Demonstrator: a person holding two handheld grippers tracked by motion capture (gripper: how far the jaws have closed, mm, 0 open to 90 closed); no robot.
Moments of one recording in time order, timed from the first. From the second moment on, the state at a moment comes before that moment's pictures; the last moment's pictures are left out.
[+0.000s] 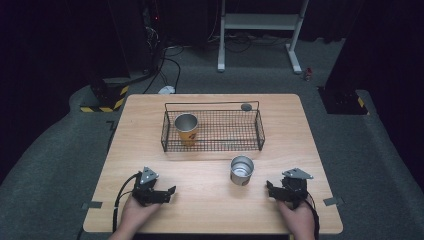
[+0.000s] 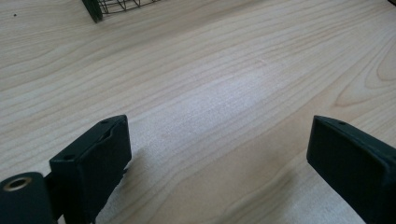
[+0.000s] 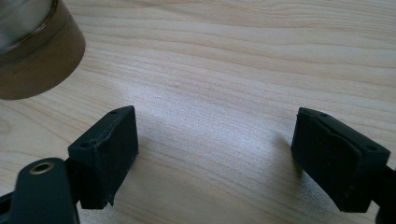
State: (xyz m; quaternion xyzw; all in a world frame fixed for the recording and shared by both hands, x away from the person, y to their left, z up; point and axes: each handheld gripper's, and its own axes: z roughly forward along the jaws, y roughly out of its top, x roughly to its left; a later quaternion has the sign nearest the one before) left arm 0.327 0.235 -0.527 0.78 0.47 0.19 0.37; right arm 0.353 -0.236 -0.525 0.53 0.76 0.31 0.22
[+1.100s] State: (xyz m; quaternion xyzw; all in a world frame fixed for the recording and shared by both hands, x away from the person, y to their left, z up) left arm 0.328 0.224 -0.530 0.80 0.47 0.20 0.33; right arm 0.355 -0.216 -0.499 0.49 0.76 0.34 0.25
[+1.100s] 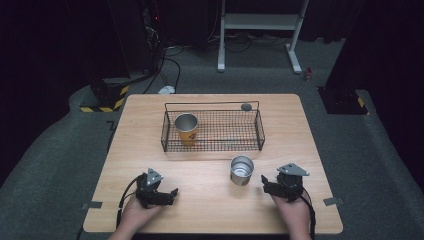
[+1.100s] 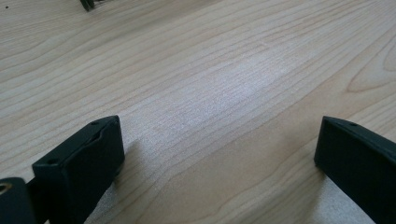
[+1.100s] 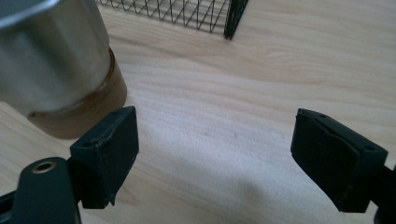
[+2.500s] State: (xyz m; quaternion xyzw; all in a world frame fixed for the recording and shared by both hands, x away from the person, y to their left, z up) left arm 0.329 0.224 -0.530 0.80 0.46 0.20 0.33; right arm 0.329 -0.177 -0.440 0.41 0.77 0.43 0.24
